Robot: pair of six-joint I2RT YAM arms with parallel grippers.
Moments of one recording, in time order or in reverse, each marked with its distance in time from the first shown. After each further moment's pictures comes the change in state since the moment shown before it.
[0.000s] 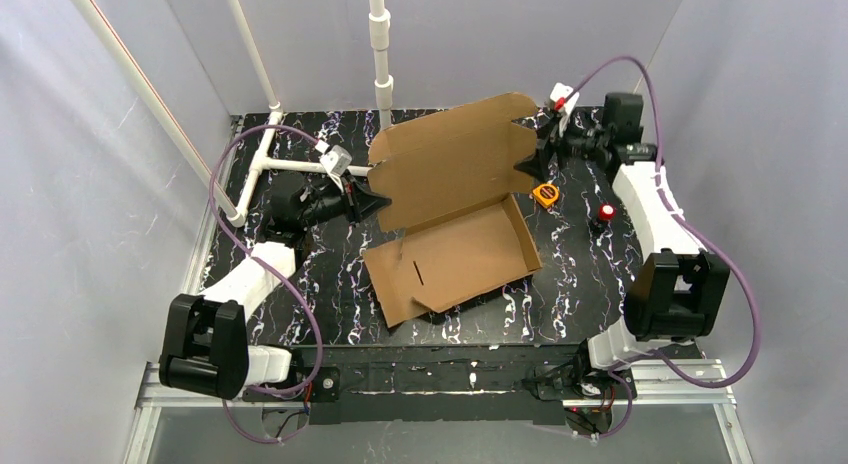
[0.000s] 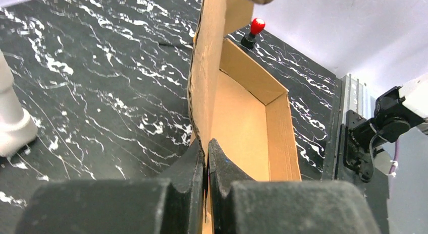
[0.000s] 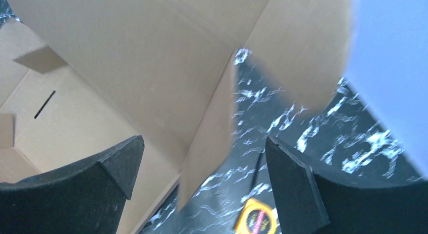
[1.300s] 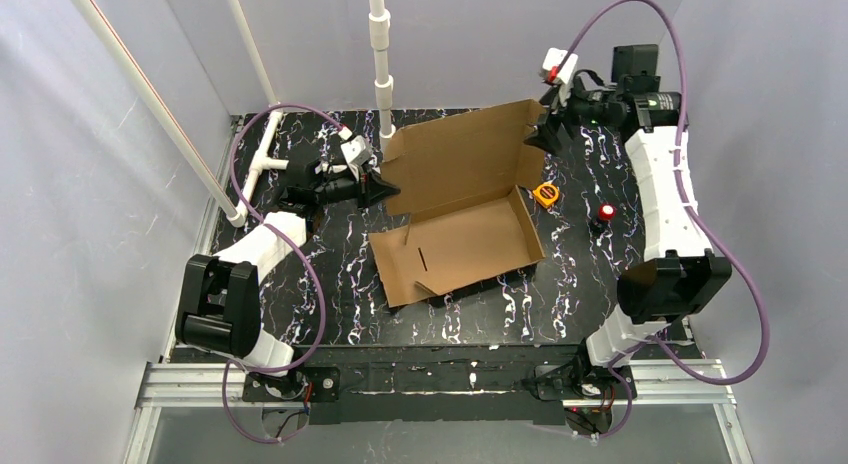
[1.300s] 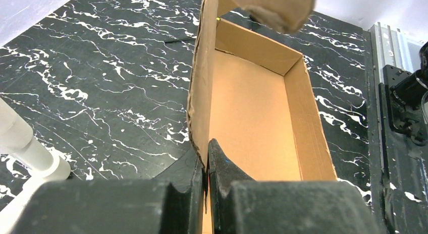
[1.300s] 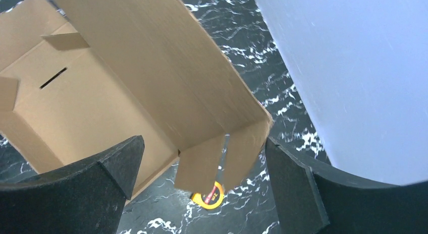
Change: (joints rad) left arm -0.024 0.213 0.233 -0.147 0.109 0.325; right arm 0.070 0.146 0.671 -0.655 0.129 -0.380
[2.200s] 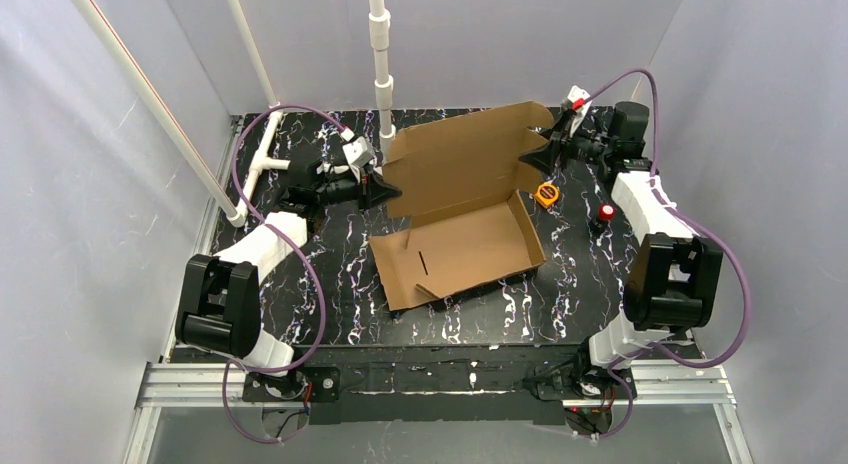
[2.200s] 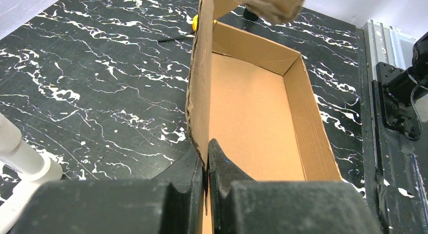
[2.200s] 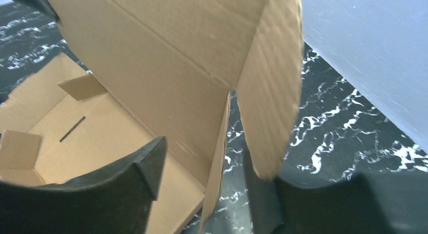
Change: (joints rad) left arm -0.008 0.000 0.000 -0.017 0.007 0.009; right arm -0.146 -0.076 -0.747 0.997 -0.296 0.586
